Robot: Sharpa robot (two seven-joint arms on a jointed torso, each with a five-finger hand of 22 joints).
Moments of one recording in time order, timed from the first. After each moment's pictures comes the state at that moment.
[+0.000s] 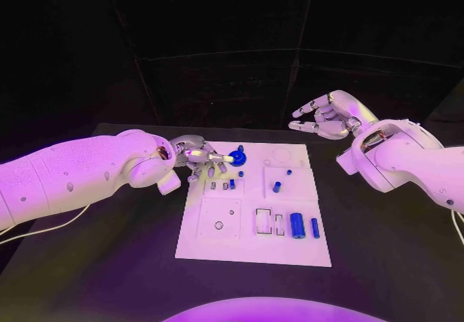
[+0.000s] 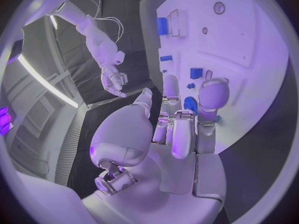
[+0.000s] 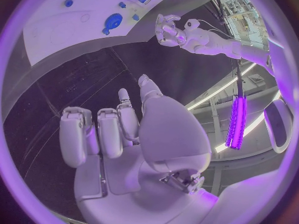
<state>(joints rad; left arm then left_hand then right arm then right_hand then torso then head) 1.31 -0.79 -0.13 1.42 -0.56 0.06 -0.18 1.03 0.10 -0.09 0.10 0.06 1.09 0.07 0.37 0.21 1.32 -0.01 0.64 0.52 1.47 -0.08 1.50 1.31 0.13 1.44 0.03 1.05 0.76 1.26 -0.92 0.01 1.60 -1.04 -0.53 -0.02 1.34 -0.02 -0.04 0.13 0.27 0.96 0.15 0.12 0.09 1.41 0.06 1.30 1.31 1.46 0.00 1.44 1.31 0.03 1.46 0.10 1.49 1.31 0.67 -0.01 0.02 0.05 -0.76</state>
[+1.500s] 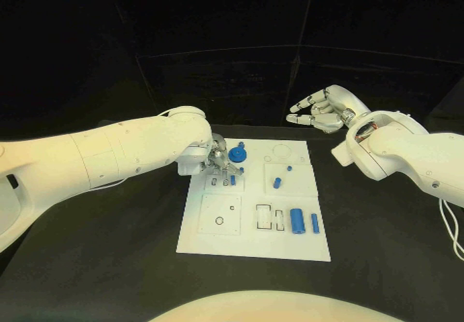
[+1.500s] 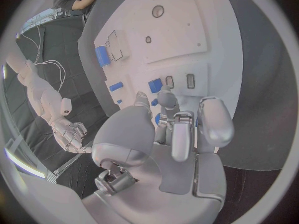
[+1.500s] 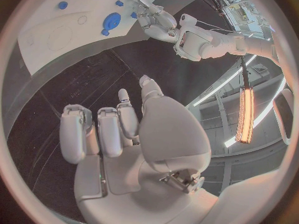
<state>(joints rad) 1.36 -0.49 -0.14 1.22 -0.93 0.30 -0.64 1.12 0.13 -0.26 0.25 0.05 0.90 0.05 0.64 0.46 1.25 -0.02 0.98 0.82 1.47 -0.09 1.54 1.31 0.10 1.45 0.01 1.27 1.06 1.26 -0.85 0.01 1.50 -0.95 -0.47 -0.02 1.34 -0.01 -0.09 0.15 0.38 0.96 0.15 0.12 0.08 1.39 0.06 1.27 1.30 1.47 -0.01 1.41 1.31 0.03 1.43 0.10 1.47 1.31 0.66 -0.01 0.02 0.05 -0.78</state>
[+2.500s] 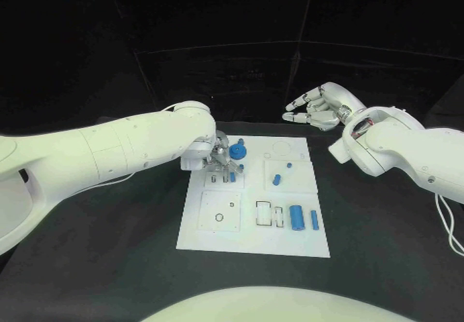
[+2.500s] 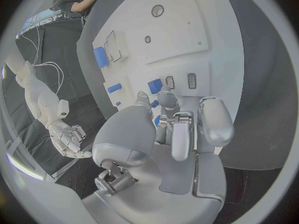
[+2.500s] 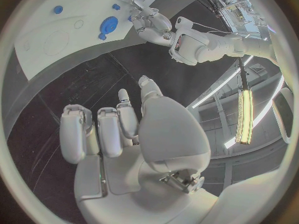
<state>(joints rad) 1.35 -0.45 -0.14 1.17 -0.94 0.34 -0.64 1.14 0.13 -0.25 0.25 0.05 0.89 0.05 0.65 0.47 1.25 -0.02 0.99 0.82 1.47 -0.09 1.54 1.31 0.10 1.45 0.01 1.27 1.06 1.26 -0.83 0.01 1.50 -0.95 -0.43 -0.01 1.35 0.00 -0.09 0.14 0.39 0.96 0.15 0.12 0.08 1.40 0.06 1.27 1.30 1.47 -0.01 1.41 1.31 0.03 1.43 0.10 1.47 1.31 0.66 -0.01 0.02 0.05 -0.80</state>
